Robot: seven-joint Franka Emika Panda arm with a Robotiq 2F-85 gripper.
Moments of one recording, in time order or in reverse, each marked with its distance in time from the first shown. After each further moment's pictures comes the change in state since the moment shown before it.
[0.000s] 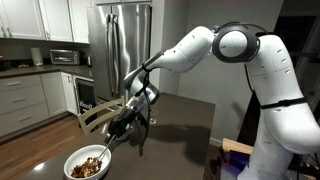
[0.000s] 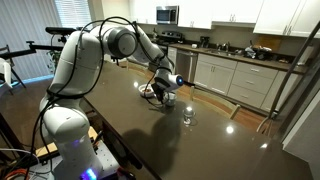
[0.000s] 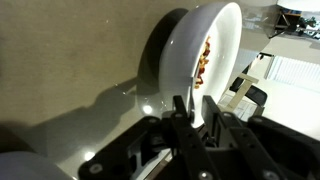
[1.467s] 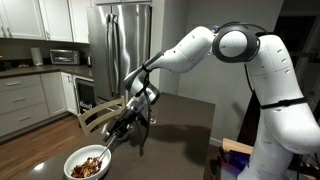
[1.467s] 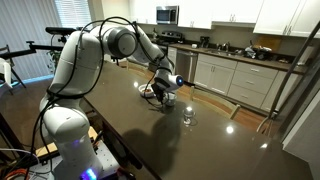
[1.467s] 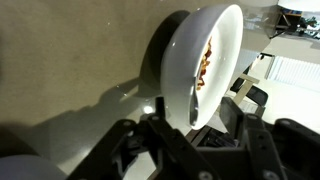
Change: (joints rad) arm 0.000 0.000 -0.001 -0.005 0.000 0.000 0.000
